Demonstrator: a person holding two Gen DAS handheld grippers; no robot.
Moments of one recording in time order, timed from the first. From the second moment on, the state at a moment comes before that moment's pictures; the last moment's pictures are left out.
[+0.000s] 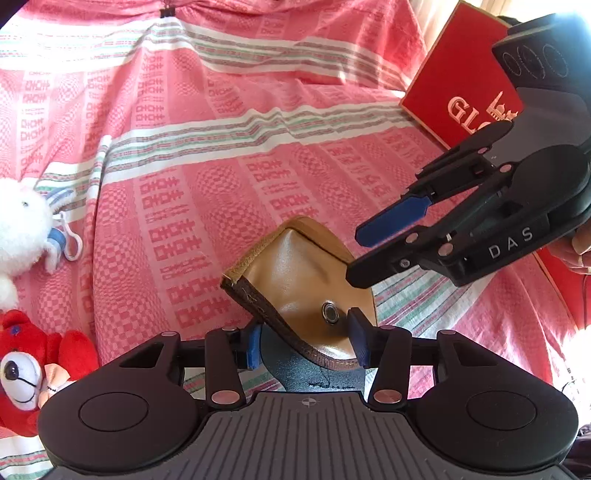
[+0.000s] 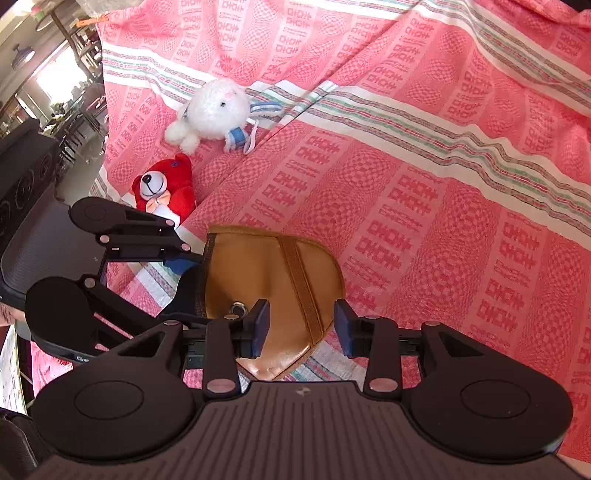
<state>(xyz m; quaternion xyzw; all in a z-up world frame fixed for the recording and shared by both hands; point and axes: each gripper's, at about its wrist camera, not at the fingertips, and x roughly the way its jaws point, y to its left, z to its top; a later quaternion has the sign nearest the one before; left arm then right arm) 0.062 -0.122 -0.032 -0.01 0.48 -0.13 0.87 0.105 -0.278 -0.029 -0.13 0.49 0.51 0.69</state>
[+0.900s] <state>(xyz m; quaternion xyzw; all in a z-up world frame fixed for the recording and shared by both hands) 0.041 -0.193 -0.011 0.10 0.43 -0.16 0.88 0.134 -0.289 0.003 -0.04 0.58 0.33 0.75</state>
